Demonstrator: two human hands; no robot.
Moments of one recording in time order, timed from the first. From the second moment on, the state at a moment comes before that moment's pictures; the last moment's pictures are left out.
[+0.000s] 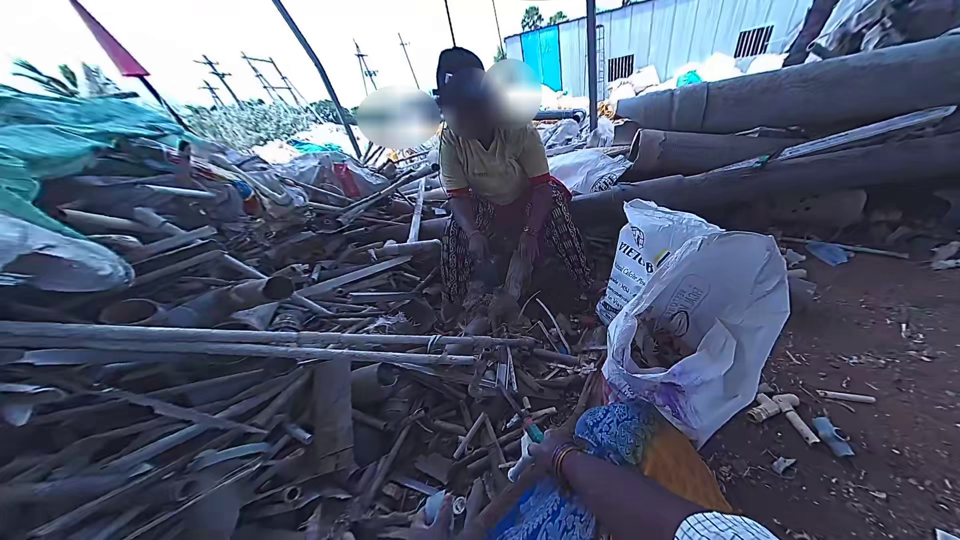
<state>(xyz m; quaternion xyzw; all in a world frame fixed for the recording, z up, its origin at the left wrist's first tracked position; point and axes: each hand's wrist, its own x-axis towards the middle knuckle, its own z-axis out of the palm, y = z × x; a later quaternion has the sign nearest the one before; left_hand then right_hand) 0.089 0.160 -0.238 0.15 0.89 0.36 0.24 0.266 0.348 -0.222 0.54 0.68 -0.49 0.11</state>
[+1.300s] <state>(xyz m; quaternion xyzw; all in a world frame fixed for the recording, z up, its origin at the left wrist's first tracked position) 0.110 0.125 -0.120 0.40 0.88 0.14 0.20 0.271 0.322 -0.207 0.35 0.52 -0.76 -0.13</state>
